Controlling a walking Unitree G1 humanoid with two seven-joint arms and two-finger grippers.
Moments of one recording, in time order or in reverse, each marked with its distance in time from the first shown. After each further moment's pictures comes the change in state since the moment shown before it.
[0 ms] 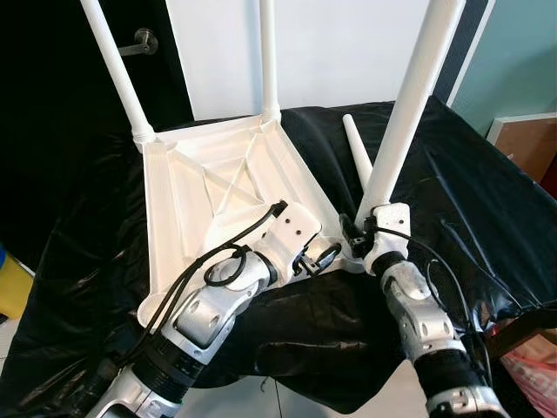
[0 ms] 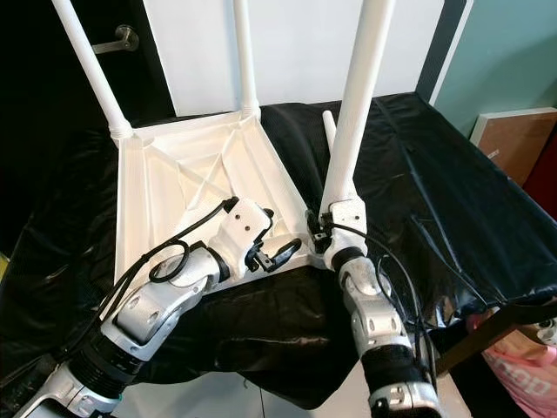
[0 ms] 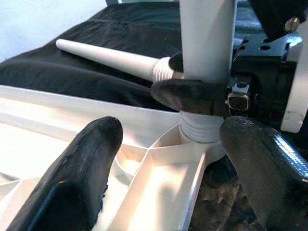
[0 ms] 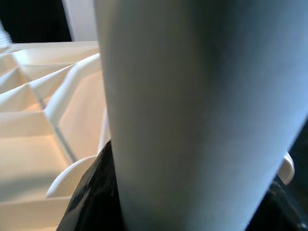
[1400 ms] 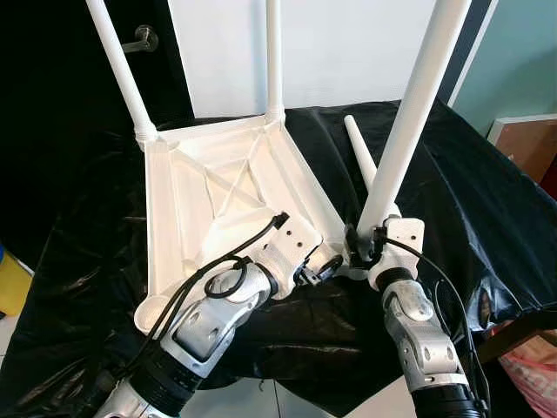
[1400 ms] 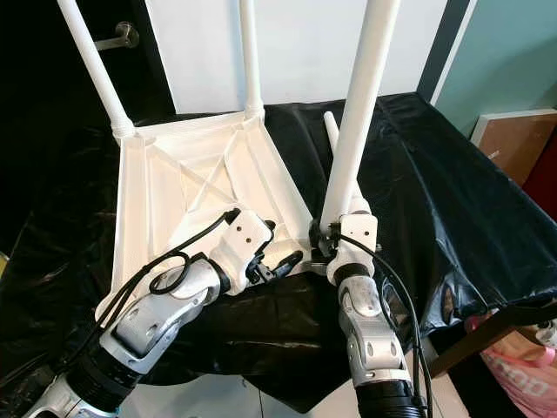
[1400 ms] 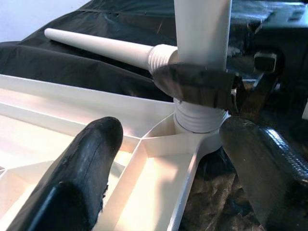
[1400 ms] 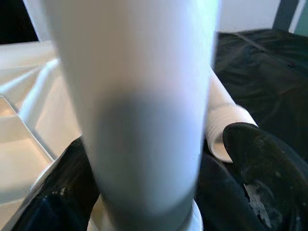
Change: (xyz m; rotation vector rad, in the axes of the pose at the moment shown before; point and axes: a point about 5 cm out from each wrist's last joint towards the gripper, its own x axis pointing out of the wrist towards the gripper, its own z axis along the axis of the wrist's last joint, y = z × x) left arm -0.005 -0.009 -0.007 -0.017 0.024 -0.020; right arm -0.025 0.003 0.012 0.040 -0.015 -0.096
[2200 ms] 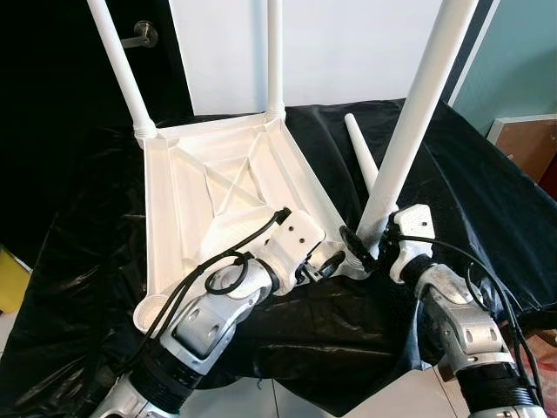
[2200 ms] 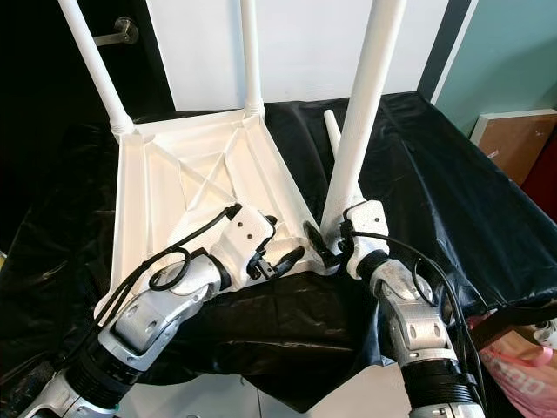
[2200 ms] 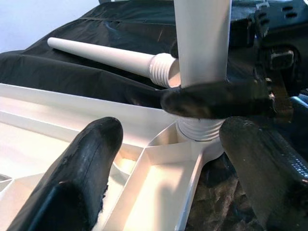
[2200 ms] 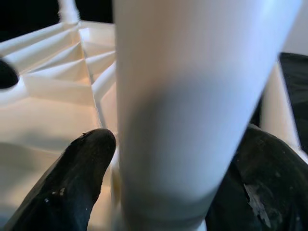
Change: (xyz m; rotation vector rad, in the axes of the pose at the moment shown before) left arm 0.000 0.000 0.009 0.021 -0.022 -0.004; right arm 0.011 -0.031 0.004 -0.165 0.033 0.463
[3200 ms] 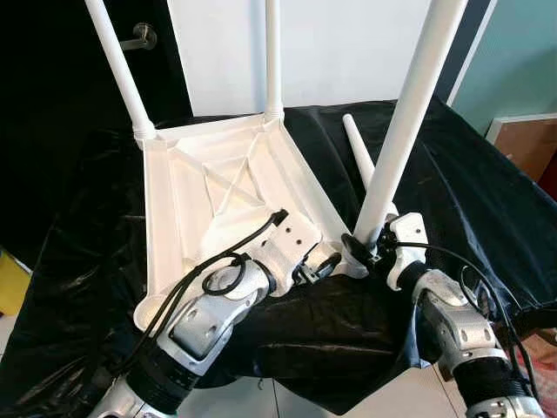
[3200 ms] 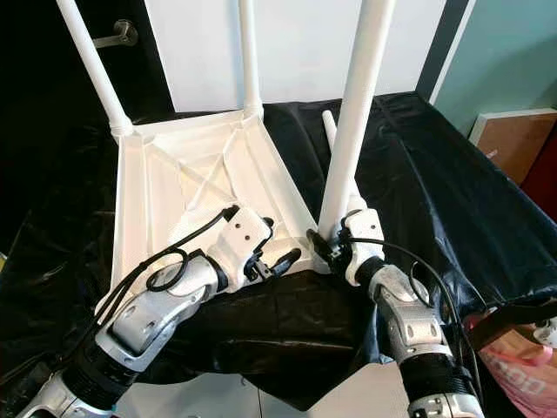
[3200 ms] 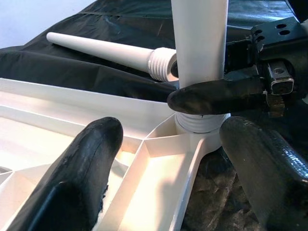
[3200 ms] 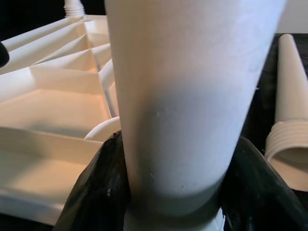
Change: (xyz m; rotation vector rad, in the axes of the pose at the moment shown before) left arm -0.002 0.002 -0.004 0.003 0.023 0.003; right arm 0.002 0.001 -0.016 0.064 0.006 -0.044
